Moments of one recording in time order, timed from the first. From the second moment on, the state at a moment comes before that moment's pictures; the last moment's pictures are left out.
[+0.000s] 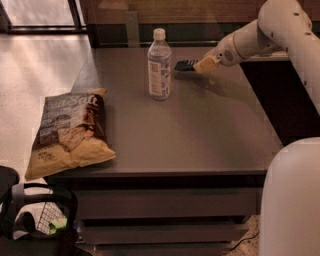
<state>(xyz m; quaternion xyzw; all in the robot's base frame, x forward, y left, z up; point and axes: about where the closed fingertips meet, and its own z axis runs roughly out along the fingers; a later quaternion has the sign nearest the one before) 0.777 -0.157 0.867 -0.43 0.80 0.14 0.39</state>
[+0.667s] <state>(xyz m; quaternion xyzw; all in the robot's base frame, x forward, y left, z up) 0.757 -0.173 0.911 -0.44 0.80 0.10 0.40</state>
